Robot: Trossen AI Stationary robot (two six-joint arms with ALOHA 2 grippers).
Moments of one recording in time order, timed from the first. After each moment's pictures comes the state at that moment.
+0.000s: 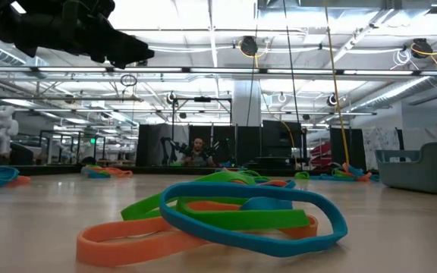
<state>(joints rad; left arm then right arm) 0.23 0.78 0.37 0.27 0.24 0.22 0.77 1.53 1.16 -0.99 -0.08 1.62</state>
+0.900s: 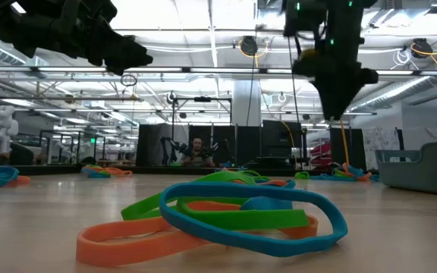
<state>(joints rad) 0.23 0.78 0.37 0.23 0.24 0.13 -0.19 1.48 1.16 -1.15 0.23 0.84</state>
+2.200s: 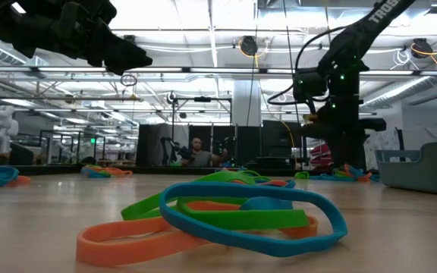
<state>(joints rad) 0.23 0.78 0.37 0.22 0.23 0.16 -0.61 1.55 0.88 -0.77 0.24 0.67</state>
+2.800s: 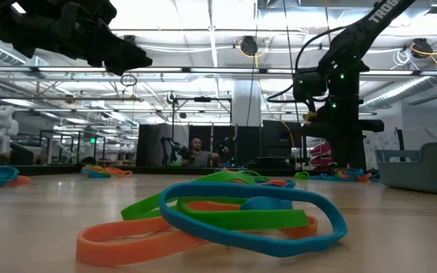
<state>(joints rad) 0.23 0.78 0.37 0.21 0.23 0.16 -0.60 1.55 0.88 -0.77 0.21 0.61</state>
